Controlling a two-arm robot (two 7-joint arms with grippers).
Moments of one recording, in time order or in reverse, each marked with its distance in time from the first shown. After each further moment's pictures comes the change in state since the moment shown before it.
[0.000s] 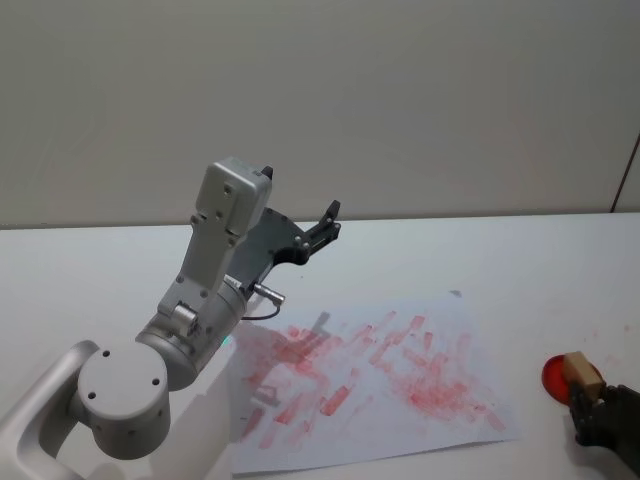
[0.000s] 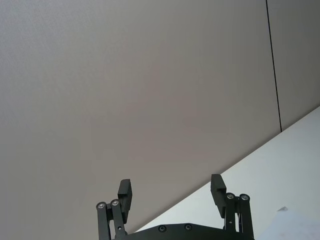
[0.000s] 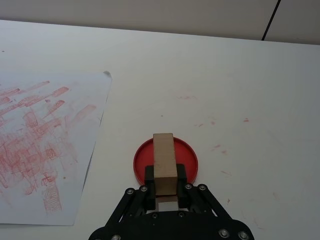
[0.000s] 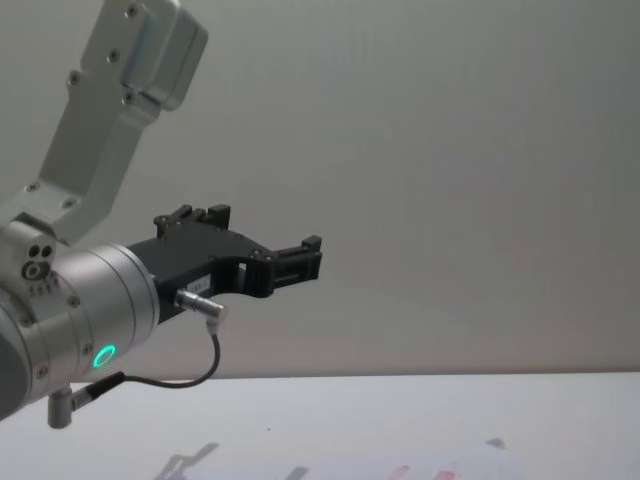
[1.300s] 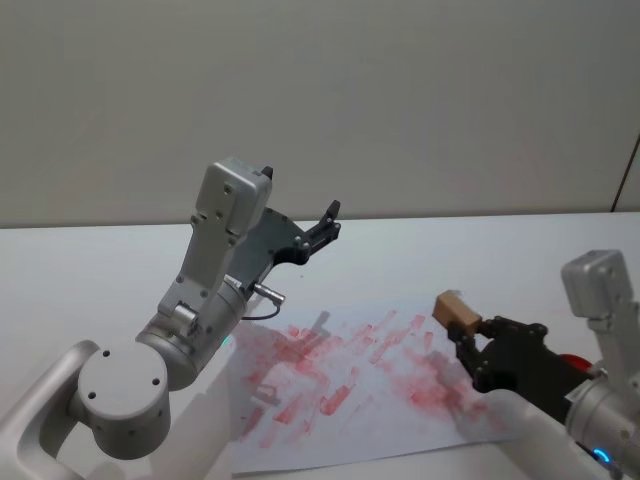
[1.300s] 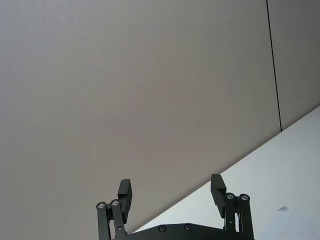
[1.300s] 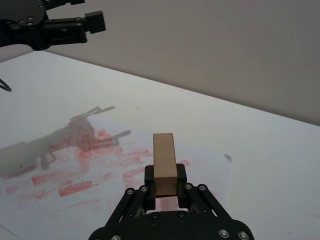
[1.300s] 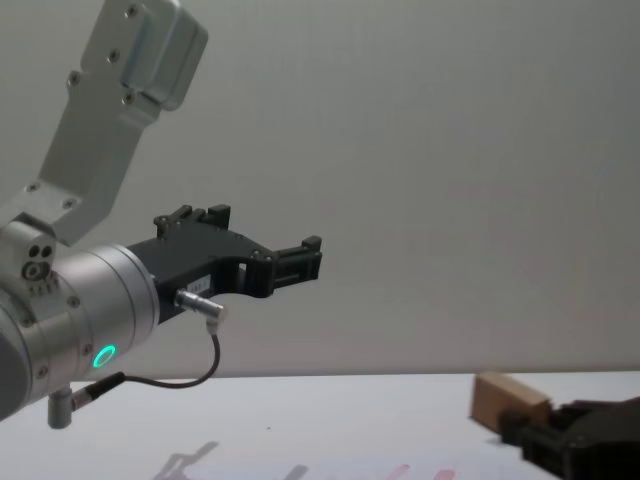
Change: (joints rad) left arm 0.000 0.000 0.000 0.000 0.000 0.000 0.000; right arm 0.199 -0.081 -0.063 0.069 -0.108 -0.072 0.399
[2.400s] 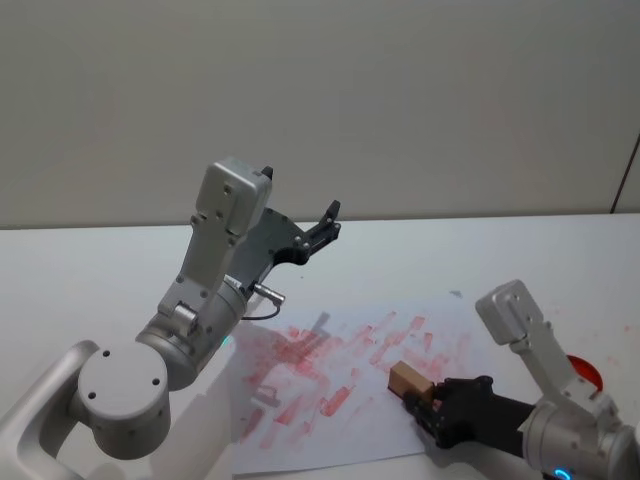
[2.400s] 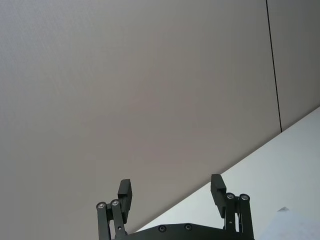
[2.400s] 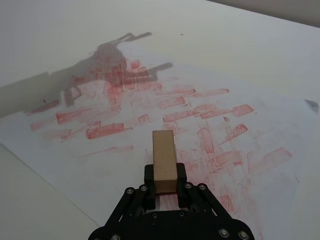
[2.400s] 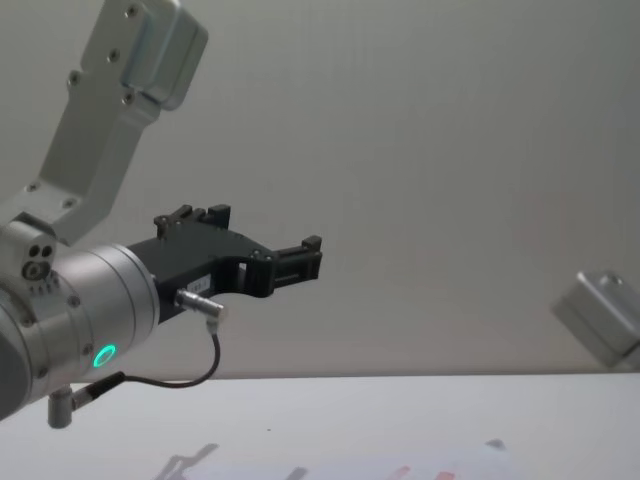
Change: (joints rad) left arm 0.000 0.000 0.000 0.000 0.000 0.000 0.000; right arm 0.103 -0.042 -0.073 0.126 -0.106 0.247 0.192
